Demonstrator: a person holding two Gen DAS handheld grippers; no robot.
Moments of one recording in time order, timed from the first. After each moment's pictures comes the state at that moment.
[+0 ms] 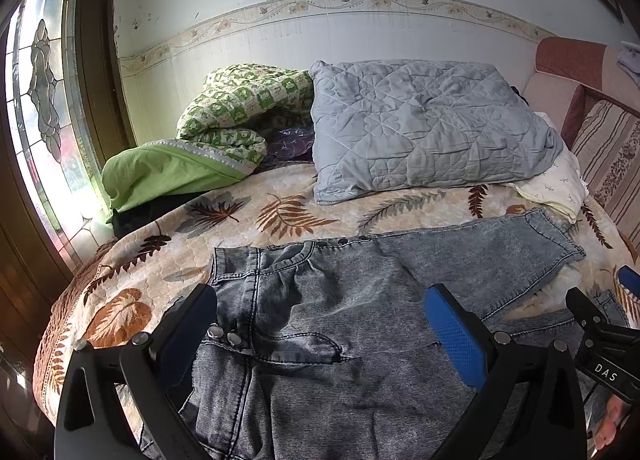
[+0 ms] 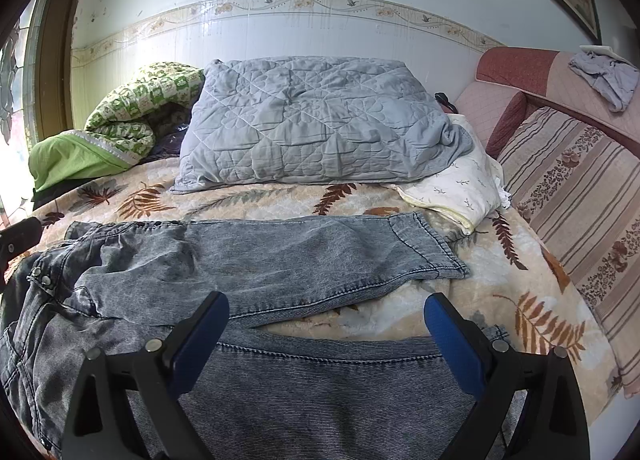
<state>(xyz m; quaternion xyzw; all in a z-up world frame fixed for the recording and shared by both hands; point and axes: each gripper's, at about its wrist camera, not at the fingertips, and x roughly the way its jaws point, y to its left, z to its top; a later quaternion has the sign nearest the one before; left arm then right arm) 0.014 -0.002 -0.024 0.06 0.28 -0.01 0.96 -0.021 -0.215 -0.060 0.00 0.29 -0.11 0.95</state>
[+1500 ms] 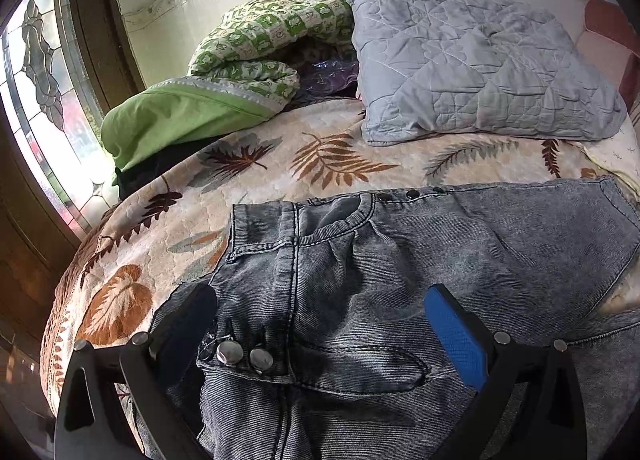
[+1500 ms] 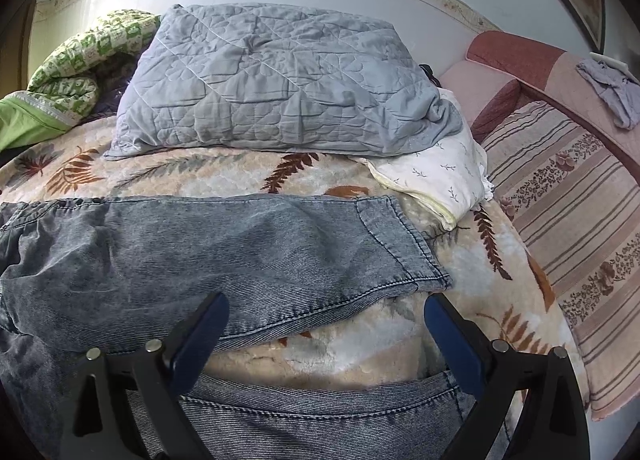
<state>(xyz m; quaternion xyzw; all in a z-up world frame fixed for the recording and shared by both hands) 0.099 0.034 -0.087 0.08 0.37 0.05 0.92 0.060 -0.246 -0.086 -0.05 0.37 -0.18 0.91</state>
